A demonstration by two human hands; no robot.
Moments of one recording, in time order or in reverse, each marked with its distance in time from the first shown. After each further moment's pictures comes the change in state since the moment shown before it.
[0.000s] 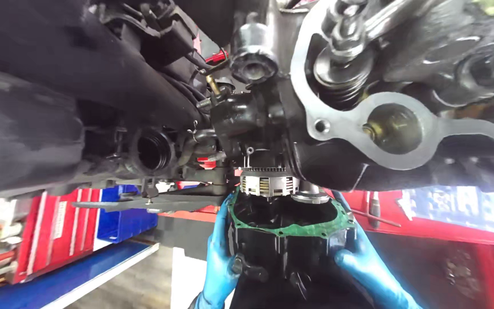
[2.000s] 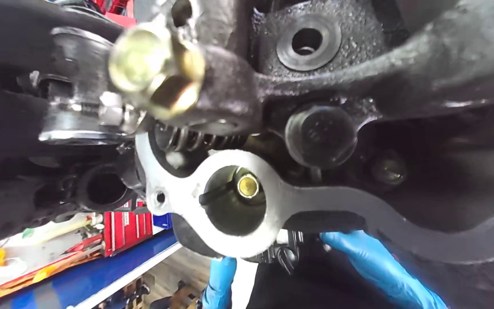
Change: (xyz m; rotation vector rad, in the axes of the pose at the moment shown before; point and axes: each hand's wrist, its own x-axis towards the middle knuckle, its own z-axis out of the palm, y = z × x) left_hand -0.003 -0.003 0.009 -0.019 0.165 -0.126; right_hand 0.028 -0.019 -0.006 0.142 0.077 0.316
